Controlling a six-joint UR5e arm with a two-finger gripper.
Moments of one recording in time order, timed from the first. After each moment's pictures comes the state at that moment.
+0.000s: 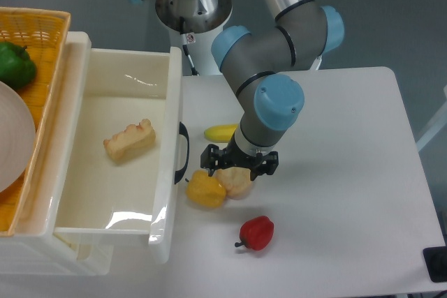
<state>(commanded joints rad) 2.48 -1.98 -1.56 -1.26 1.35 0.49</state>
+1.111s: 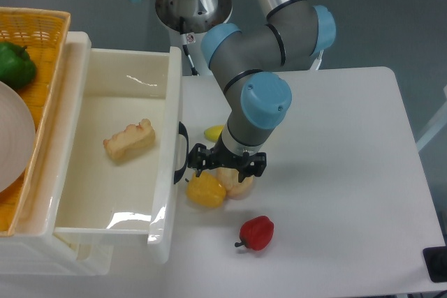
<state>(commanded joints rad) 2.45 -1.96 -1.56 -1.26 1.32 0.47</state>
